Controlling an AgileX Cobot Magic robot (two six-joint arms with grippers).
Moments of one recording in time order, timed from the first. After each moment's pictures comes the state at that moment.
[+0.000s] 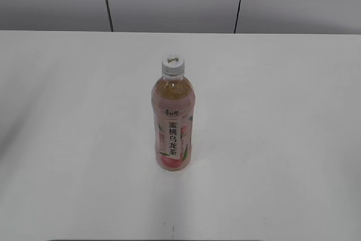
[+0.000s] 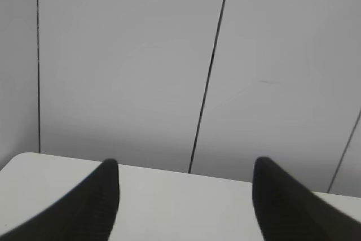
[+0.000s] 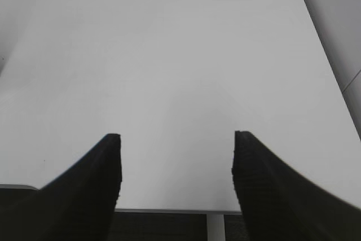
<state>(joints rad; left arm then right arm) -0.02 0.66 -0.42 -0.12 -0.17 -0.02 0.02 0.00 -0.51 0.02 1.10 -0.14</state>
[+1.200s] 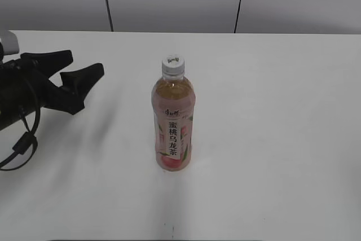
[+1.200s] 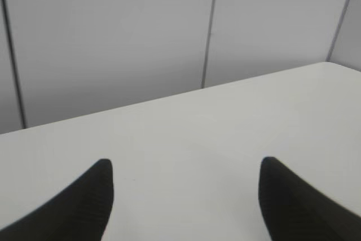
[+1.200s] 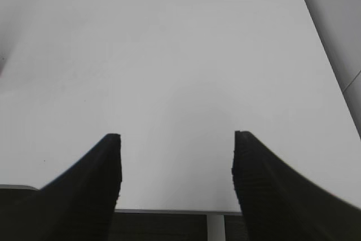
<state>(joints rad) -0.13 1.78 -0.42 0.53 -1.20 -0.21 0.02 0.00 -0.51 0.02 1.10 -0.14</state>
